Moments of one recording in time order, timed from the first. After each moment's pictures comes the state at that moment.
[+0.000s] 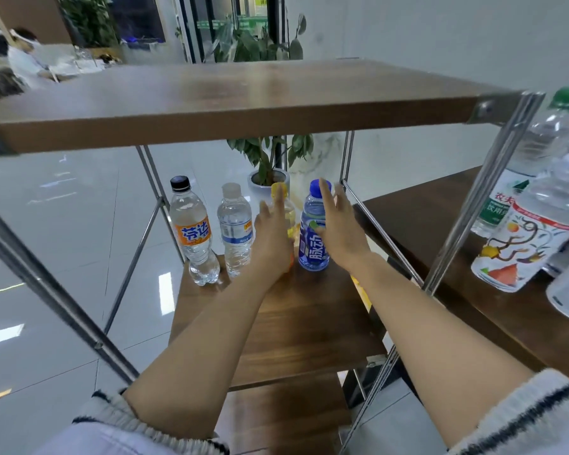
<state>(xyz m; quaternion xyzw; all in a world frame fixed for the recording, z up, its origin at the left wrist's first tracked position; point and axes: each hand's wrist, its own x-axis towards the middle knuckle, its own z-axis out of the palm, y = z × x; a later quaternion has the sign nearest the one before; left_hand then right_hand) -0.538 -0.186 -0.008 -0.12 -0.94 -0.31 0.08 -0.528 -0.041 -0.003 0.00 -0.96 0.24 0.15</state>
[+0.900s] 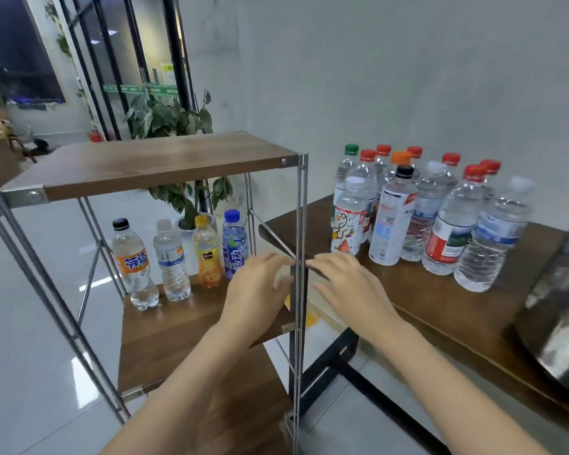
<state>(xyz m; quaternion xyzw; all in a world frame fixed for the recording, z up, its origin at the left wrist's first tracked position) -0.295 -0.173 0.080 -0.38 -0.86 -0.32 0.15 -0.217 -0.003 0.071 -0.01 -0.97 0.08 0.24</state>
